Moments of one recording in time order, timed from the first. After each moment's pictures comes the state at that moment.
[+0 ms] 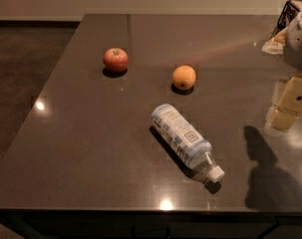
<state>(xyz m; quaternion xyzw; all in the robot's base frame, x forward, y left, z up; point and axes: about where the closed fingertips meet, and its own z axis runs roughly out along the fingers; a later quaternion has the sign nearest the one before) 0.438 -0.217 0.976 -0.60 0.78 -0.03 0.16</state>
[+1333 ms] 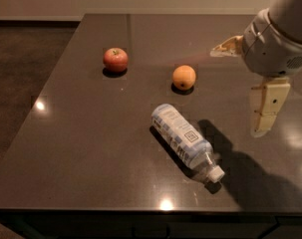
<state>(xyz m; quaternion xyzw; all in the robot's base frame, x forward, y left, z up) 0.453 -0.163 0.956 -0.78 0.61 -0.02 0.16</state>
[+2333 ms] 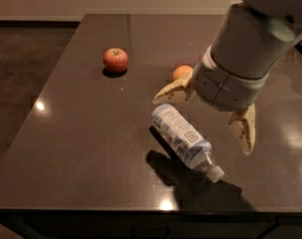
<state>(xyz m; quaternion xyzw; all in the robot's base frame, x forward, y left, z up) 0.400 -0.093 0.923 -0.96 0.27 -0.03 0.10</state>
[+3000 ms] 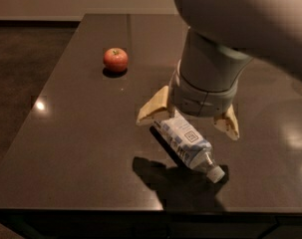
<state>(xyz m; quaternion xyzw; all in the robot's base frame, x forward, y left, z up) 0.408 -0.075 0.904 -0.99 0.08 -0.07 0.04</state>
